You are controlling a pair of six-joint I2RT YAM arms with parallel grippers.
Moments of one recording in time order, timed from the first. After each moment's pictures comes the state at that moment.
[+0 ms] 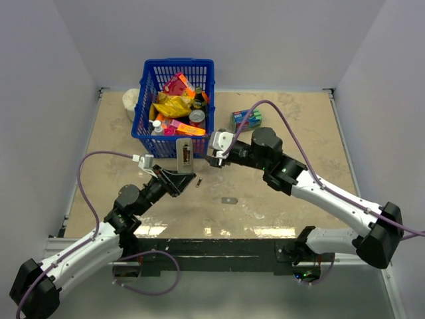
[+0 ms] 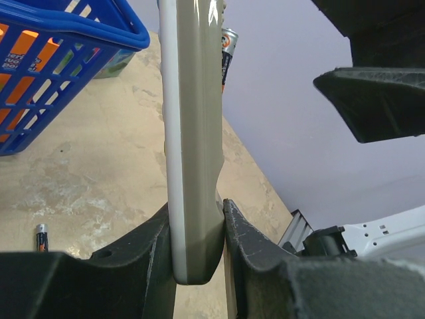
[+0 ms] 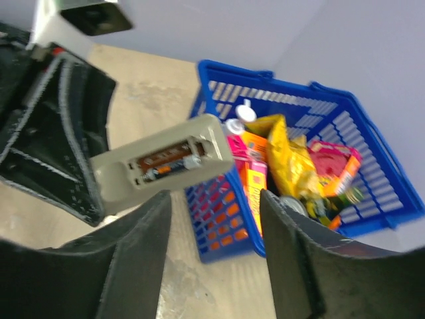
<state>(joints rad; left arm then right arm) -0.67 0.60 0.18 0.53 0.09 -0.77 0.84 1.19 1.02 0.10 -0.33 -0.50</state>
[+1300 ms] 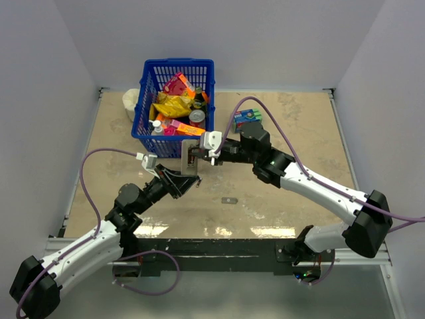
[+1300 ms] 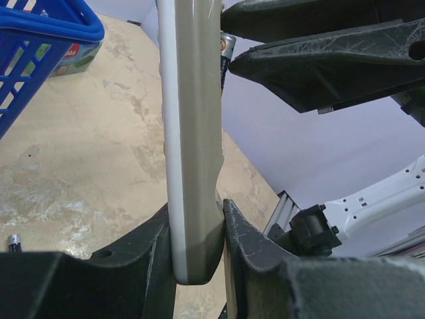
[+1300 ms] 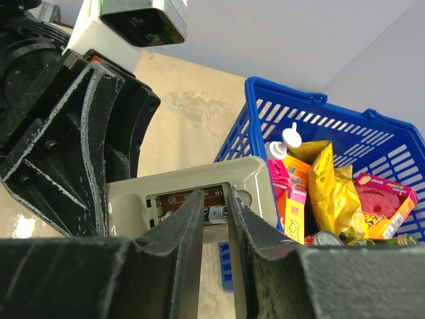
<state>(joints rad) -0.67 0.63 0.19 0.58 0.20 -0.76 0.84 1.34 1.10 0.10 -0.53 -0.51</state>
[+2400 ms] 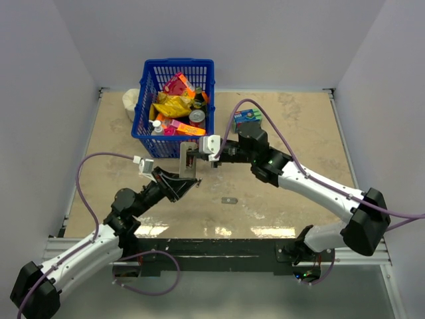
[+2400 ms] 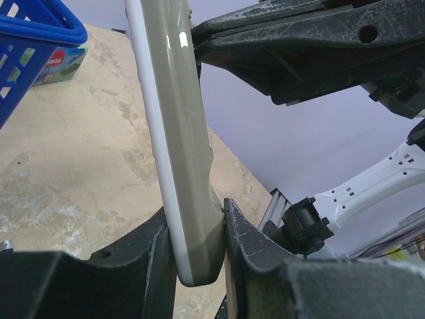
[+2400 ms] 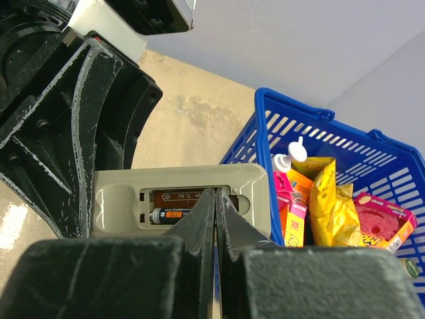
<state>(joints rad) -0.66 0.56 0.15 0.62 0.24 -0.75 0.84 1.36 1.10 0.10 -0.60 -0.57</state>
